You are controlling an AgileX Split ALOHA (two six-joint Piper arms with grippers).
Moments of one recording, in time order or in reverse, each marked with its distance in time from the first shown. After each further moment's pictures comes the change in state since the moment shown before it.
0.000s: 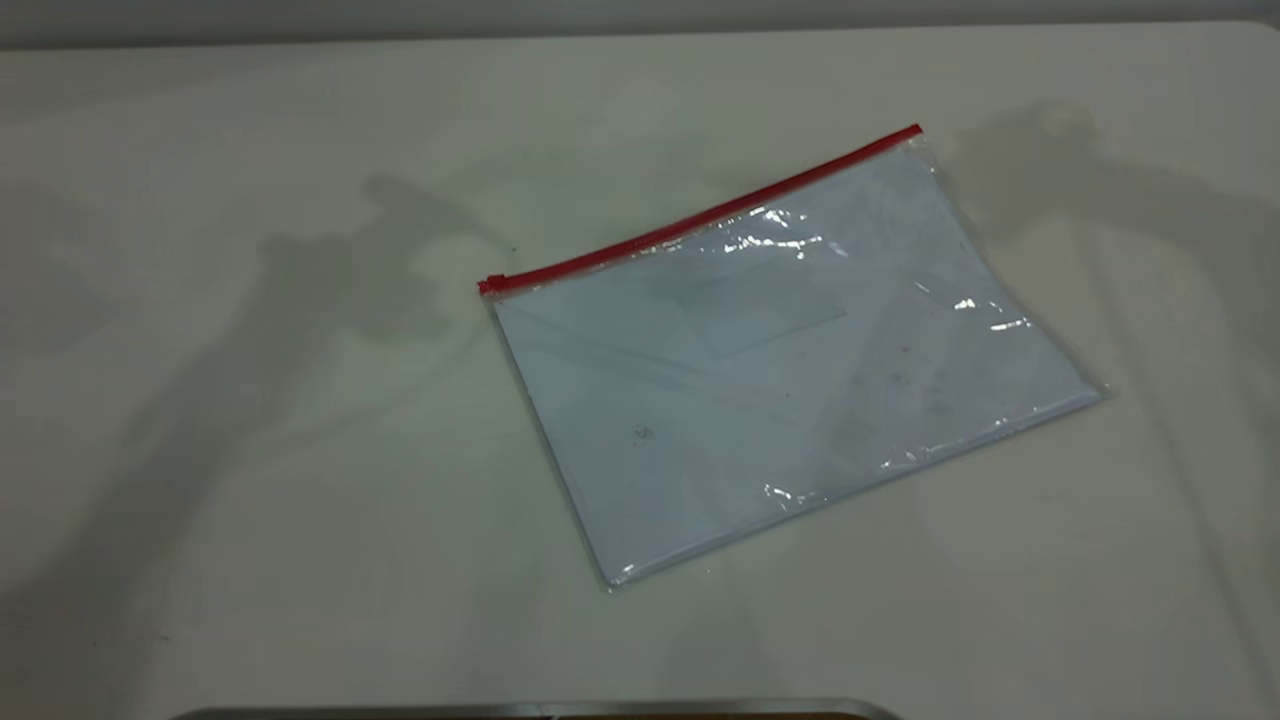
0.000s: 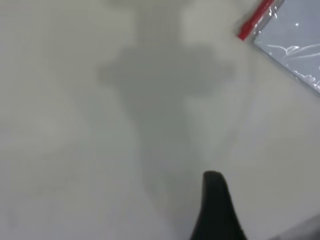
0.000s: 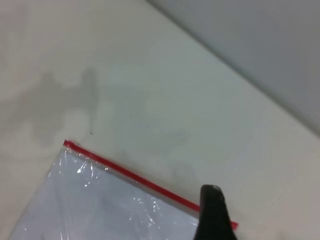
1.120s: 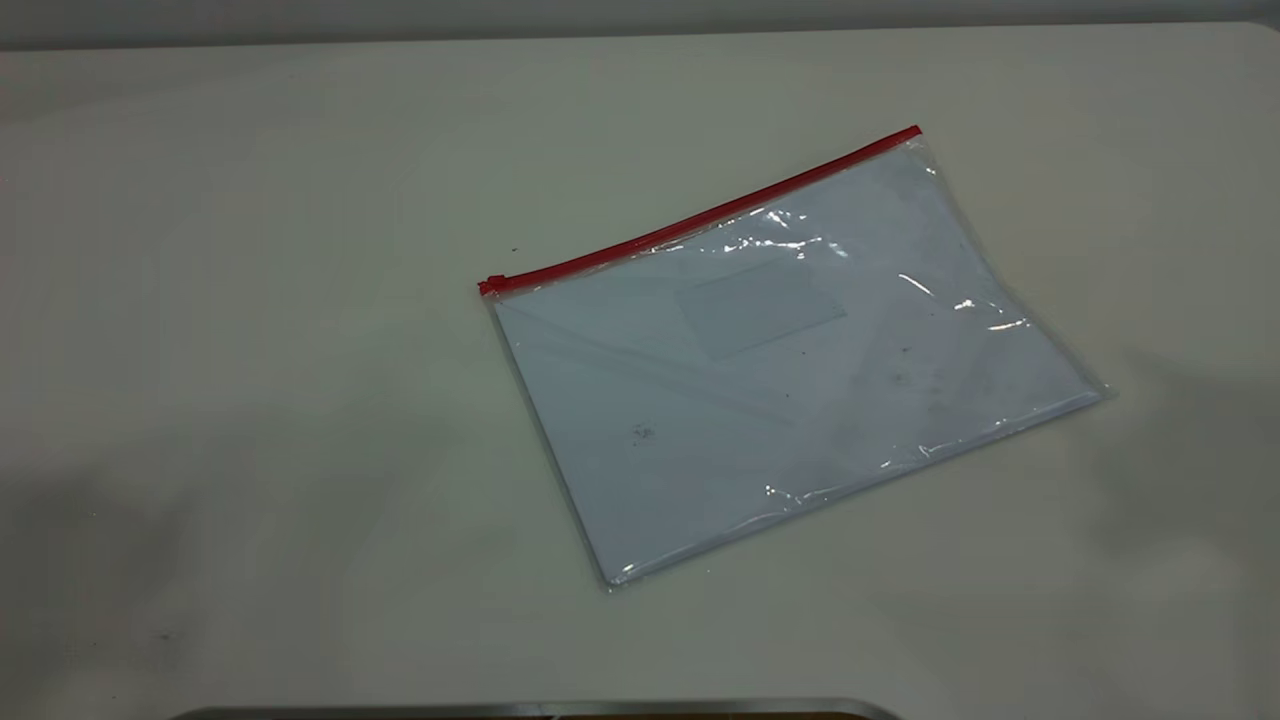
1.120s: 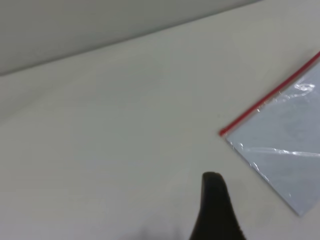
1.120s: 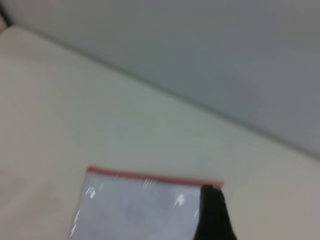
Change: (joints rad) left arm 0.000 -0.979 0.328 0.033 0.000 -0.265; right arm 0.000 -0.809 0.299 -0.234 0.119 0.492
